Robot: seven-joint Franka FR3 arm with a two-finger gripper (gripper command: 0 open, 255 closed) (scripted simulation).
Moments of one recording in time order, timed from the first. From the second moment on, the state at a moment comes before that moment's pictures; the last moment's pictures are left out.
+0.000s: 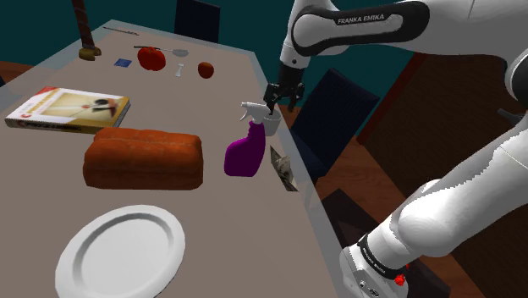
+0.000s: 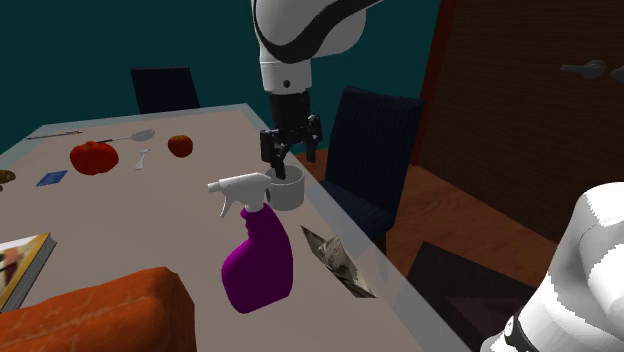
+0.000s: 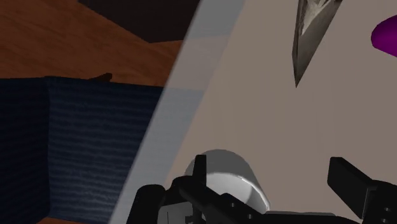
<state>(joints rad) 0.00 -0.09 0.09 -2.07 0.02 1.89 0.17</state>
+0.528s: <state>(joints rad) 0.02 0.19 0.11 -1.84 -0.06 1.93 0.25</state>
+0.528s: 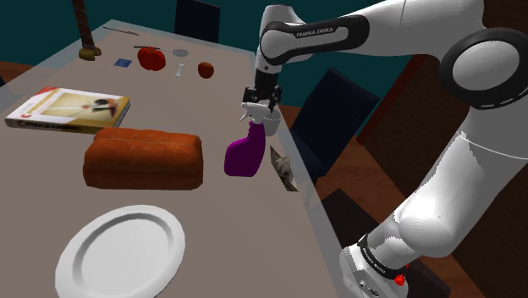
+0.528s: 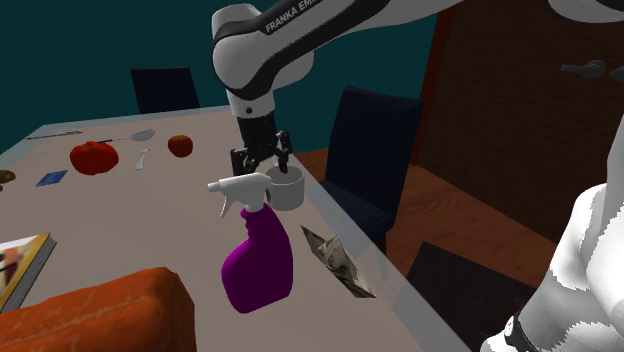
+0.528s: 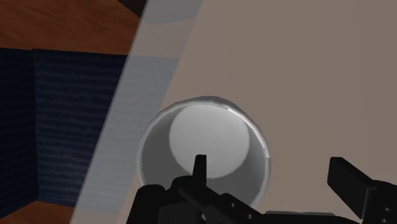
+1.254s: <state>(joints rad) 0.02 0.22 0.11 -1.90 -0.07 2.02 0.26</state>
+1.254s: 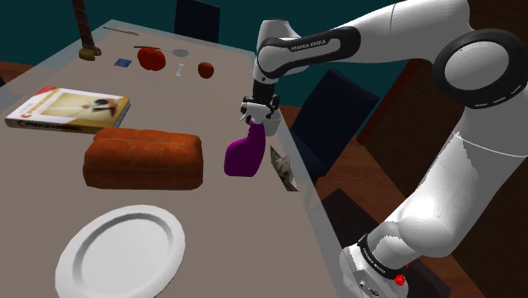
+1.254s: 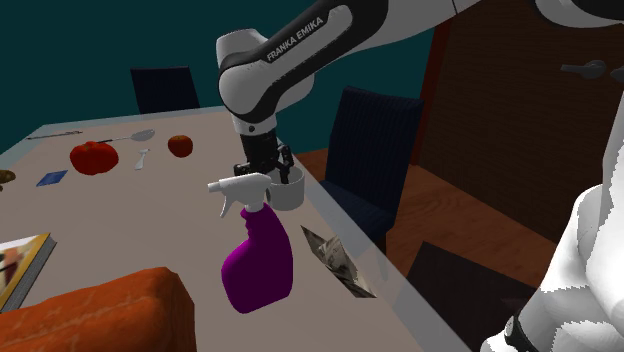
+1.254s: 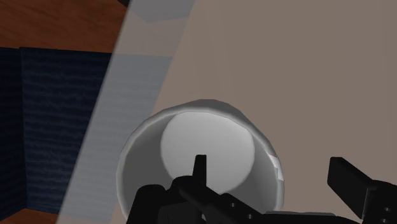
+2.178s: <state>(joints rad) 0.02 0.22 0.11 -1.89 -0.06 2.01 0.26</state>
